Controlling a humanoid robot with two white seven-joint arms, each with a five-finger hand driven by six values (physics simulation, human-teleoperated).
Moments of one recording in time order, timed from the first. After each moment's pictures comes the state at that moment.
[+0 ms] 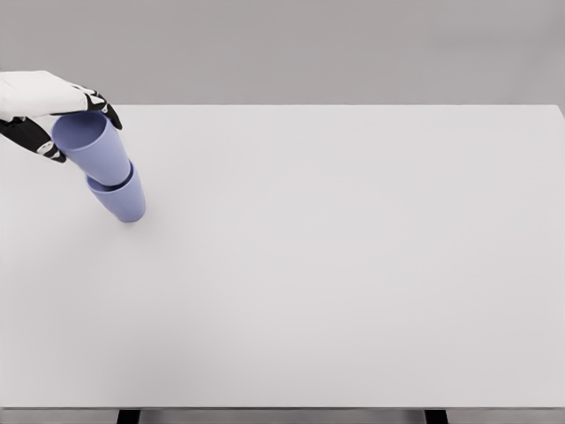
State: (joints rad) left arm -1.26 1.17 -1.21 -1.67 -0.01 -0.14 -0.61; right arm 0.01 0.00 -0.22 0.06 0.14 -0.08 0.04
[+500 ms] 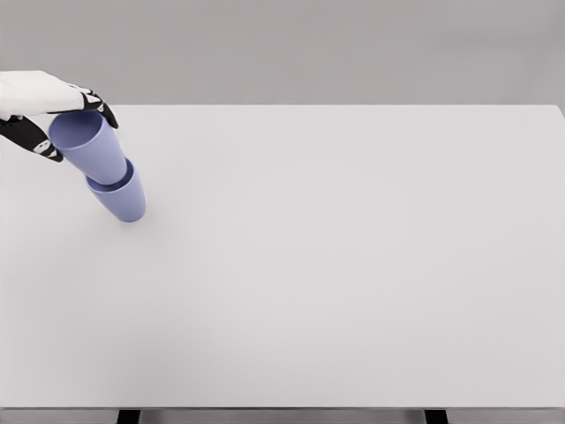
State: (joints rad) left arm -1.26 1.16 -1.21 -1.64 -0.01 -0.15 -0.61; right arm 0.01 0.00 -0.22 0.06 0.14 -0.08 0.04
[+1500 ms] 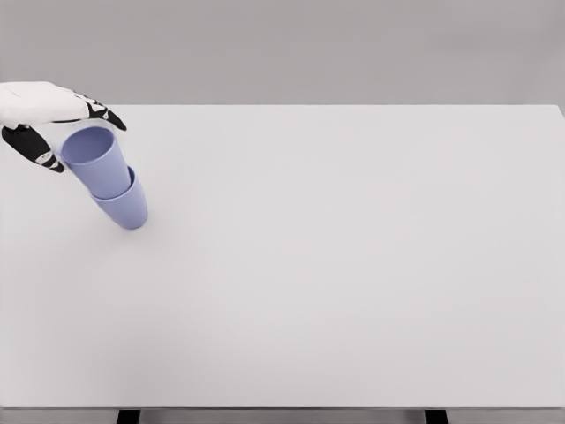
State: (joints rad) left arm -1.23 1.15 -1.21 -1.63 -0.01 -0.15 -0.61; right arm 0.01 0.00 -0.22 0.06 0.14 -0.08 0.04
